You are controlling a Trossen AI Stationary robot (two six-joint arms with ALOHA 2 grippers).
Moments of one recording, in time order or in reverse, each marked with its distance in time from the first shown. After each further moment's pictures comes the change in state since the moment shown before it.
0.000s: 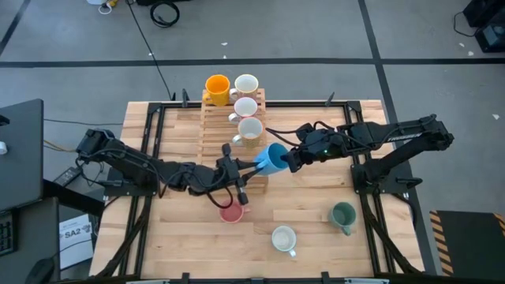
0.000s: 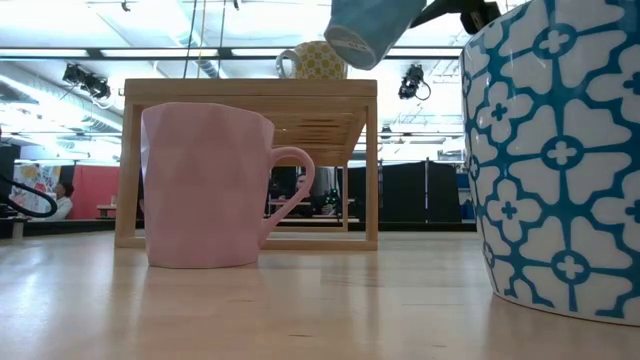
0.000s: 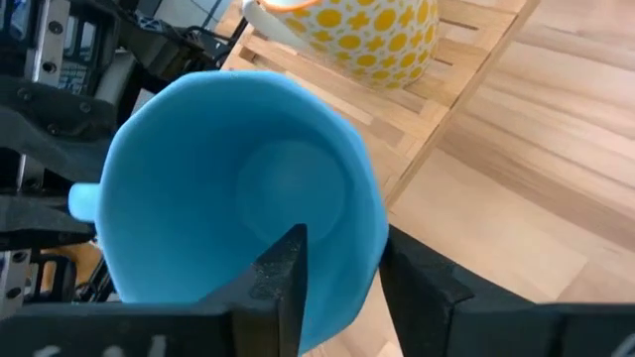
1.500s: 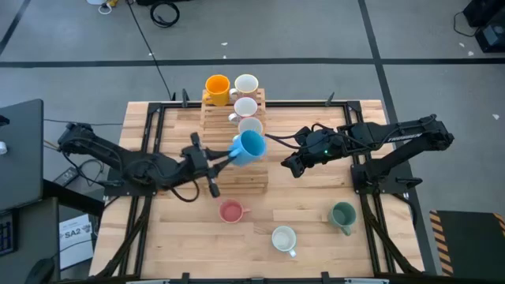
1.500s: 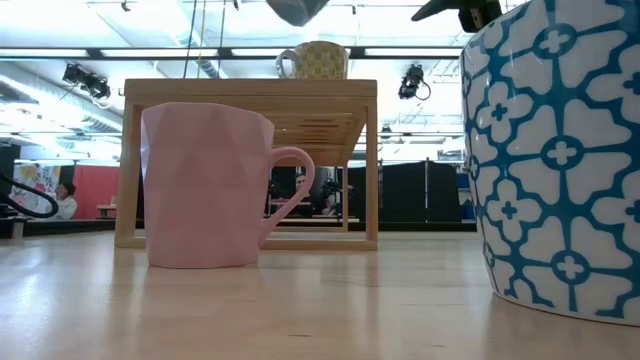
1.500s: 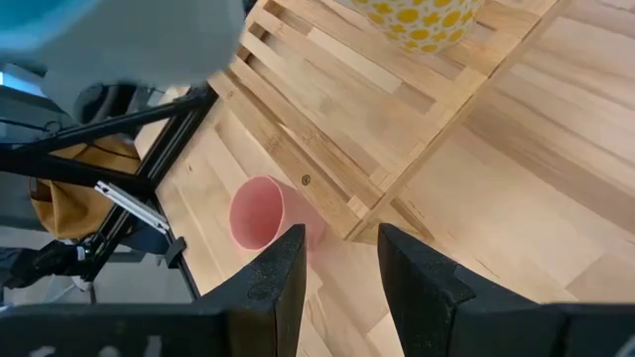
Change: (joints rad) left arm -0.093 -0.288 -0.001 -0.251 -0.134 -0.004; right arm 0.000 -0.001 0.001 -0.004 -0.079 -0.071
